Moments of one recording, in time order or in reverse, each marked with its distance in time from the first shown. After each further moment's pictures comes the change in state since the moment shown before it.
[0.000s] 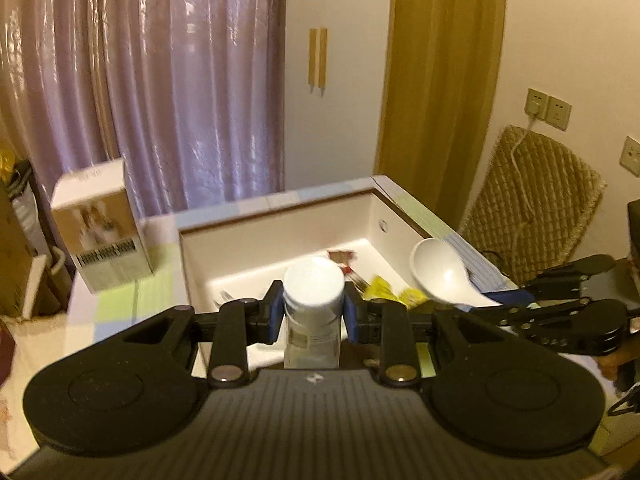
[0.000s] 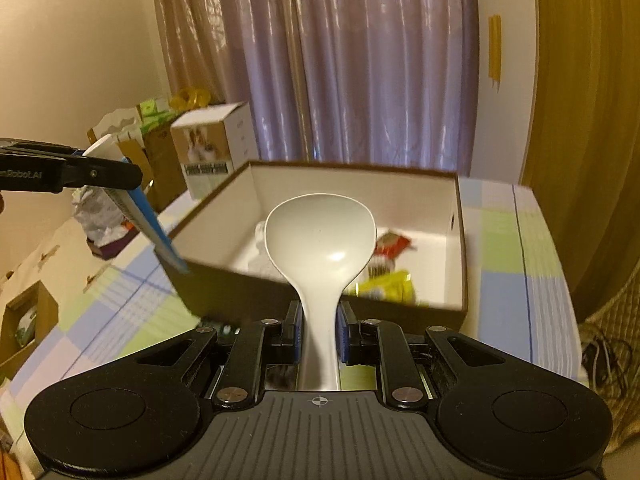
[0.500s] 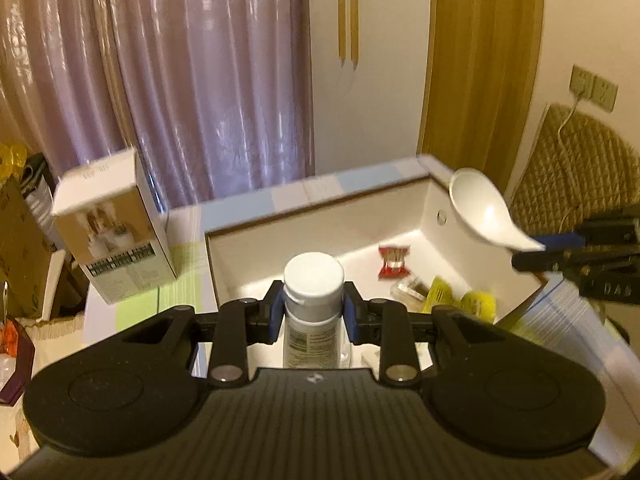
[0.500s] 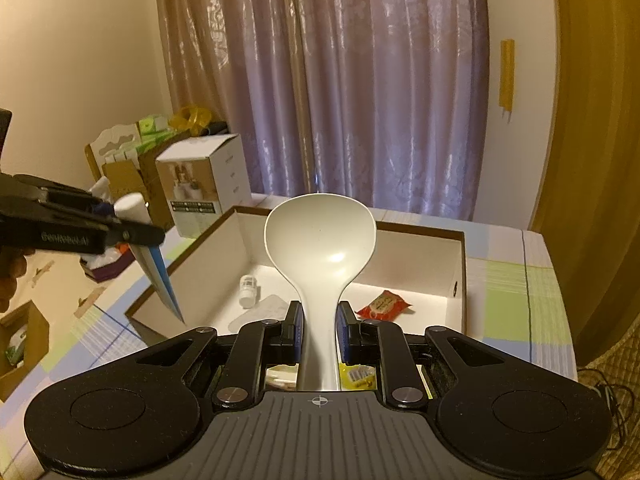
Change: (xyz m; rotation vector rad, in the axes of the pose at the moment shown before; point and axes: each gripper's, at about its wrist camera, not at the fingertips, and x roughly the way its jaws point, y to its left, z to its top) left arm 0.083 0.035 0.020 0.008 0.119 0.072; right arm 0.045 -0.025 0.052 -0.037 -0.035 0.010
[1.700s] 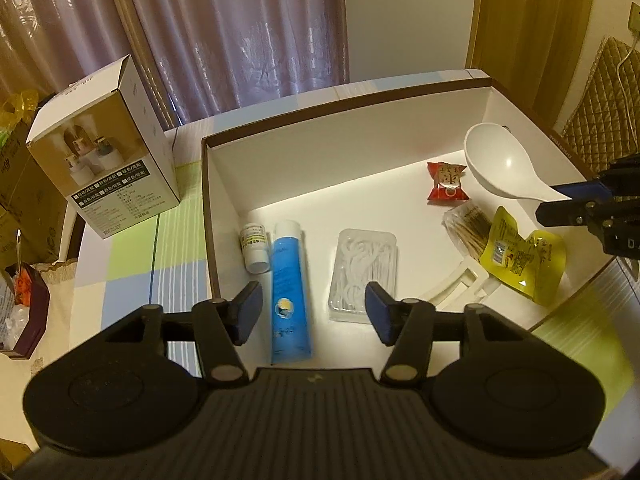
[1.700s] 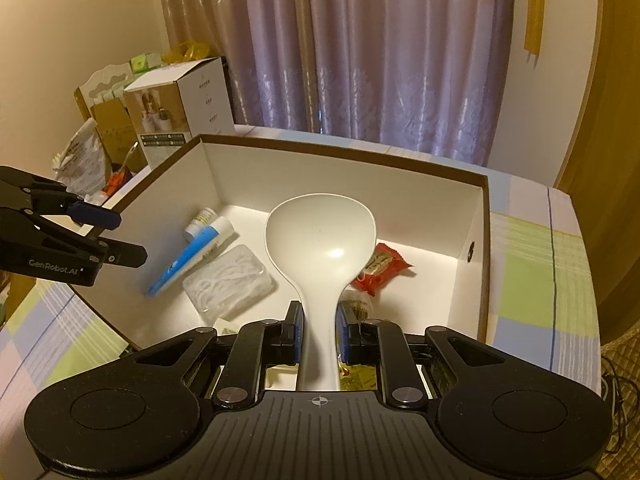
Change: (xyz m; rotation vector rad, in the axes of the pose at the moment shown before) left arm 0.087 -0.001 -0.022 -0.011 0.239 0.115; right arm 0.085 -0.036 -0.007 -0.022 0.197 0.023
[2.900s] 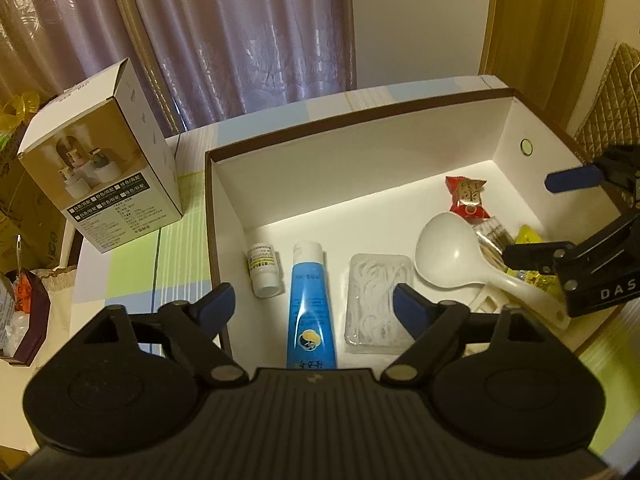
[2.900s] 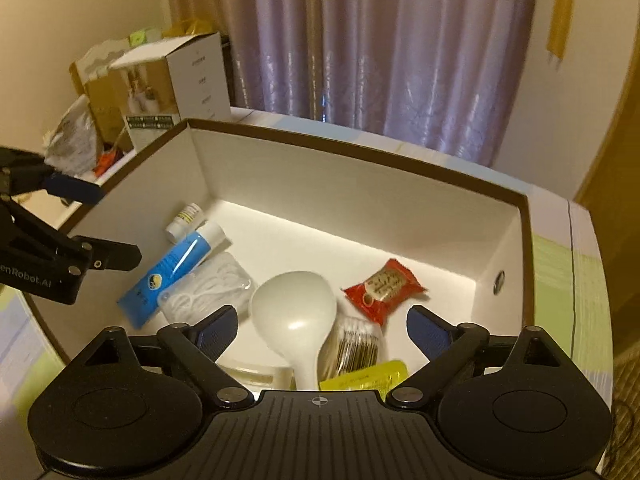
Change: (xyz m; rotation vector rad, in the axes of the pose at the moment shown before) left arm 0.019 0.012 0.017 -0.013 -0.020 0.013; right arm 0.045 0.001 0.020 -0.035 0.047 -0.019
